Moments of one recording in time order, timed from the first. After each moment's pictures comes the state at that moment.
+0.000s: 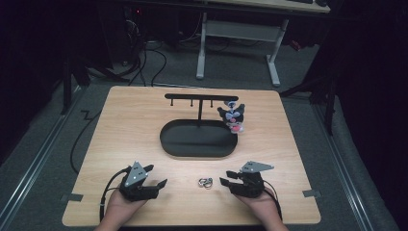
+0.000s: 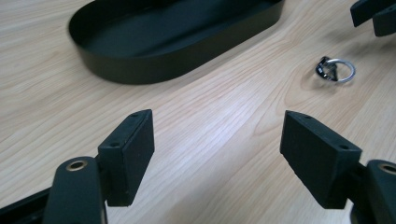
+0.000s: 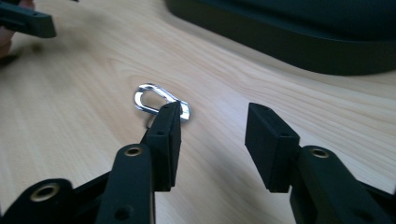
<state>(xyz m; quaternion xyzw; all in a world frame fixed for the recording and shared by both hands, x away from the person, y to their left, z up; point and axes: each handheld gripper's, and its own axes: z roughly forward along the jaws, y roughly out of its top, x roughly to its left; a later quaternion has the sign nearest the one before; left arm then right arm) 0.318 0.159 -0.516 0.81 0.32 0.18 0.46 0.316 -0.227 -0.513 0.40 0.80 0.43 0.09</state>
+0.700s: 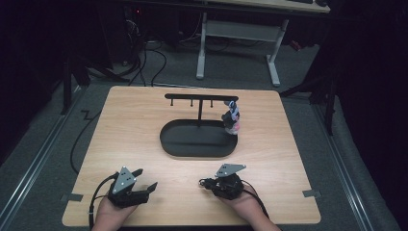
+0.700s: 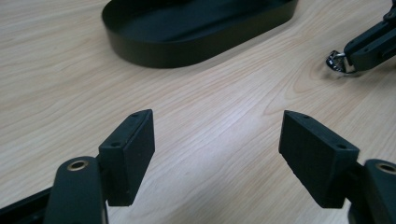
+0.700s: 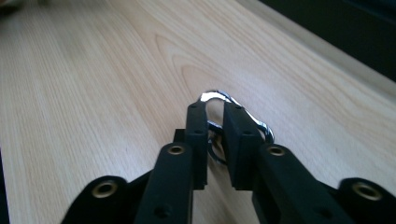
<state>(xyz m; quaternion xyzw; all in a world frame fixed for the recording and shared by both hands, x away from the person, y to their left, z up) 0.305 0.171 -0.513 0.80 0.34 0.19 0.46 0.321 -0.174 -0.522 0.32 0.86 0.39 0.07</state>
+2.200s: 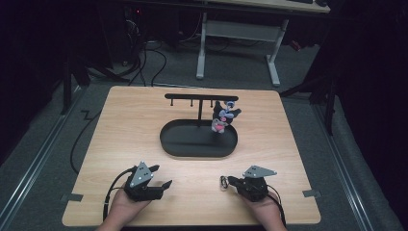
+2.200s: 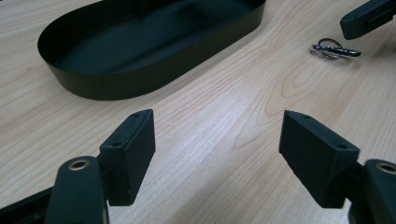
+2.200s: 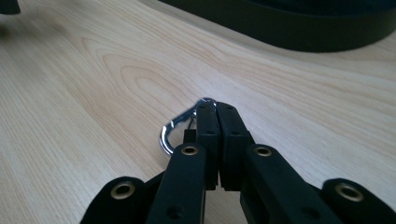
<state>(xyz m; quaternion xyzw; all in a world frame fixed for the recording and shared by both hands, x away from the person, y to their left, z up) 0.320 0.140 -0.513 0.82 0.29 0.17 0.46 0.305 -0.239 -0.520 0.42 0.80 0.41 0.13</state>
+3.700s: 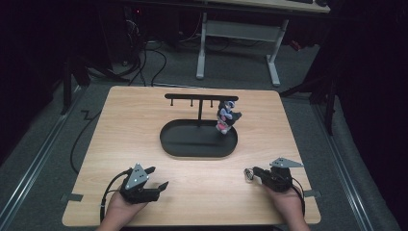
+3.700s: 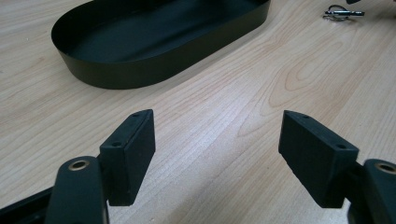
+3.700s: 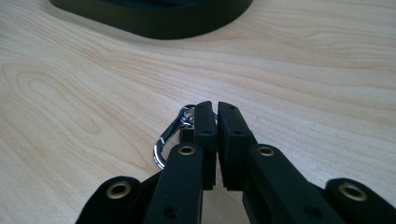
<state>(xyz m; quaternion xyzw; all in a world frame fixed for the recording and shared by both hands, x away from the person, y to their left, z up) 0.315 0.148 -0.513 0.82 0.30 0.17 0.46 0.323 -0.320 -0.518 0.48 0.77 0.39 0.16</state>
